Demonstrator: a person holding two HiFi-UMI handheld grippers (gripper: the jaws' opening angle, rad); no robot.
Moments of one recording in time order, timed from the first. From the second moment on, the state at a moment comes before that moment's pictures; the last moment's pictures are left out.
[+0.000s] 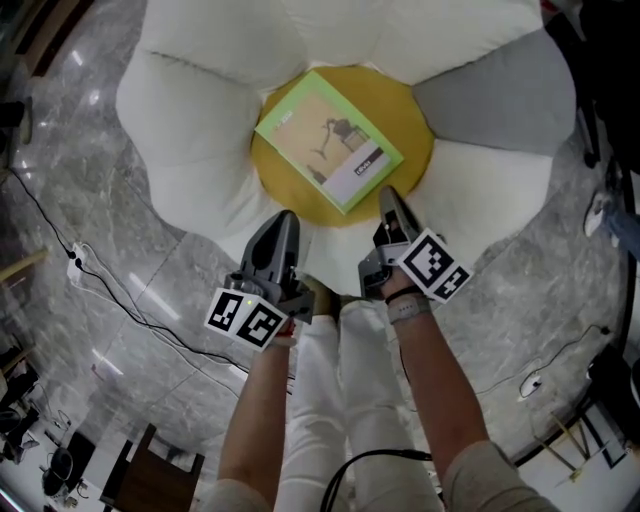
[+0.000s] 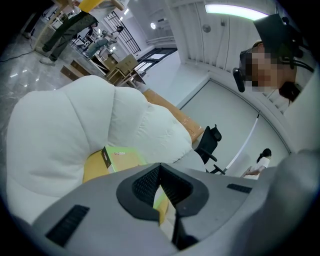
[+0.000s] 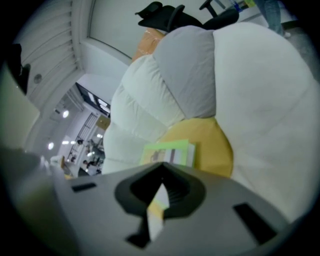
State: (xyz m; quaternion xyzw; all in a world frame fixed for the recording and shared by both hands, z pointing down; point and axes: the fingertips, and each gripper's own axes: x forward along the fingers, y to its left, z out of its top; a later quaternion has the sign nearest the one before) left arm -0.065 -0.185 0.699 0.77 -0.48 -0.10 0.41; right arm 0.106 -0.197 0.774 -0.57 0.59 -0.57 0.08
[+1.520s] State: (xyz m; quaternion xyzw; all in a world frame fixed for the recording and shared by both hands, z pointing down) left arm -0.062 -0.197 0.526 0.80 -0.47 -0.10 0.35; right arm 0.081 -0.199 0.540 -0.46 0.79 -0.41 0.02
